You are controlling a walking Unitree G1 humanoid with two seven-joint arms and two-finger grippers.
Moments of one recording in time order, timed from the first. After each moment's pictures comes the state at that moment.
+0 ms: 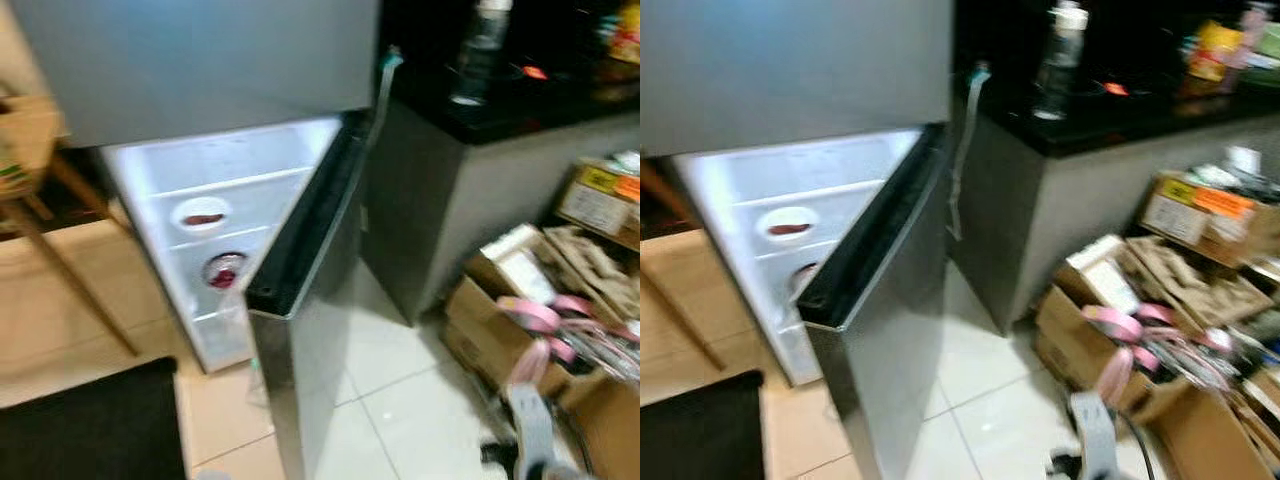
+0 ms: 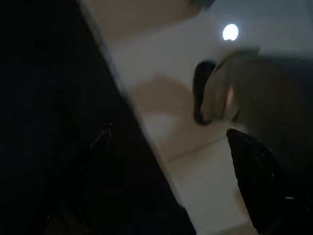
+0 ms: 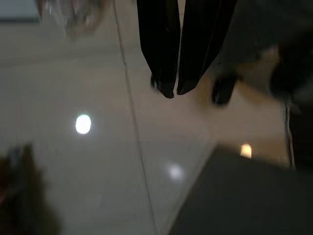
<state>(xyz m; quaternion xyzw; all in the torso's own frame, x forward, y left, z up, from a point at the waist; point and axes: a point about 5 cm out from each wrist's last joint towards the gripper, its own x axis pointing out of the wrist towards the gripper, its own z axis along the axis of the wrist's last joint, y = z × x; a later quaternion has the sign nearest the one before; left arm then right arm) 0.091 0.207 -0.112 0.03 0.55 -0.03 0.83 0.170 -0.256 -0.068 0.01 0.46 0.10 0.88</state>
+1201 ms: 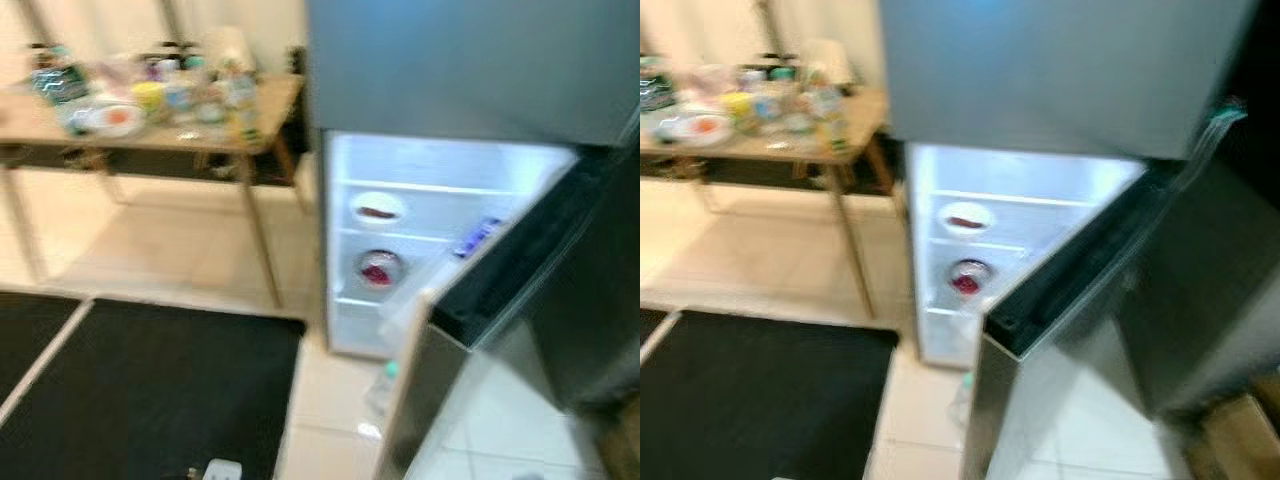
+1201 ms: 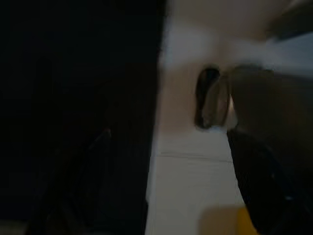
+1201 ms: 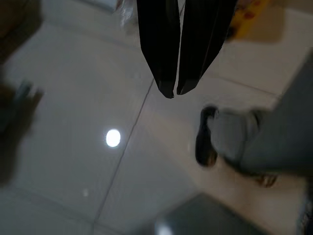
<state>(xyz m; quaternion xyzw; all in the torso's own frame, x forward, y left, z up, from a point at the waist) 0.099 0.202 -0.110 0.03 0.54 -0.04 0.84 0.112 -0.266 -0.091 -0.07 0.56 0.06 0.83</state>
